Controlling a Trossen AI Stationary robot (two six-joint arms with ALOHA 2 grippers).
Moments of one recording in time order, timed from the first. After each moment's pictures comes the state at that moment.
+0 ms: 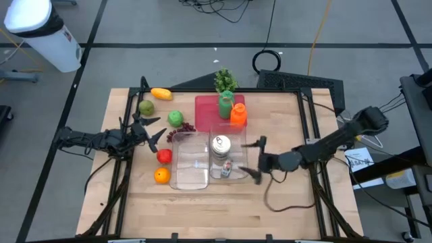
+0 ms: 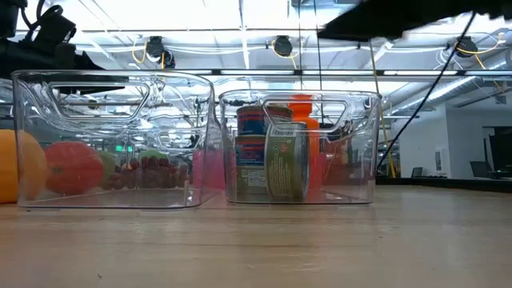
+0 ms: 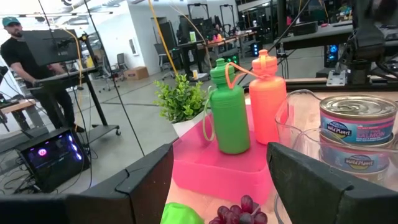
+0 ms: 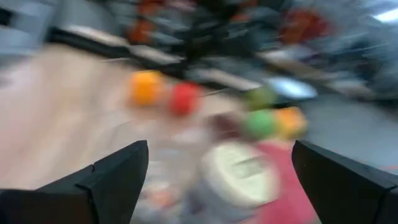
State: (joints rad) left arm -0.16 0.04 0.05 0.00 -0.72 0.18; right arm 0.41 1.26 0.56 0.50 0.57 -0.22
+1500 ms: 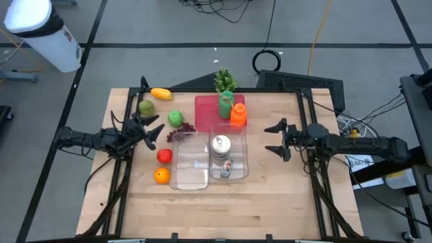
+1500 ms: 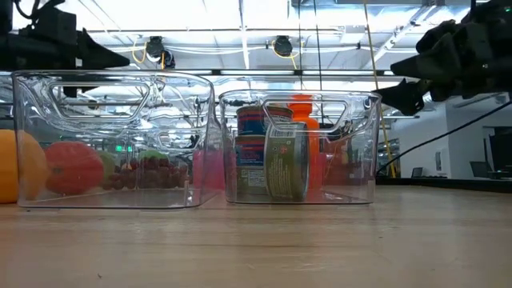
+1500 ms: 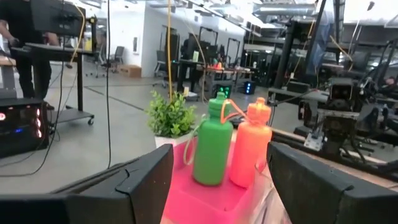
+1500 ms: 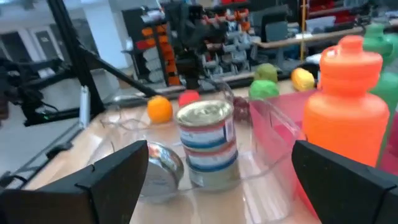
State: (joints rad) left arm -0.16 0.04 0.05 0.14 -0.73 -0.07; right arm -0.20 0.41 0.02 0.40 -0.18 0.16
